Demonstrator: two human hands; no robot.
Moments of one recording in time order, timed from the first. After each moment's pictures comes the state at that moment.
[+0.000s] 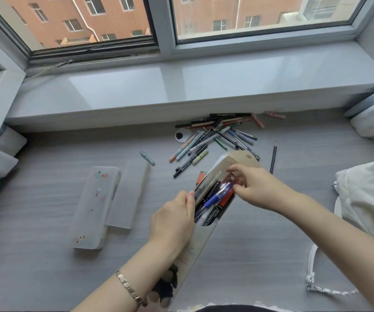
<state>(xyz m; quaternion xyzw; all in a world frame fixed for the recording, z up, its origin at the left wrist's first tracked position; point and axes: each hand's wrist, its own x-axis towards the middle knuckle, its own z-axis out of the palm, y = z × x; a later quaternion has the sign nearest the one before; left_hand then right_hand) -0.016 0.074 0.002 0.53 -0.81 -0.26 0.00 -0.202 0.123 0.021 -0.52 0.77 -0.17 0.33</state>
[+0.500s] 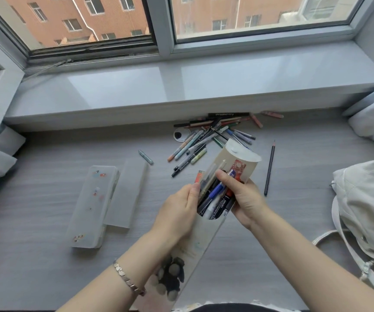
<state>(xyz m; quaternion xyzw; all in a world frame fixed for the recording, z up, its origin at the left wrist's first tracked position) -0.026 0.067 0.008 0.48 -0.78 -0.40 0.05 -0.157 0.121 -0.005 -0.01 0.53 -0.66 0.53</state>
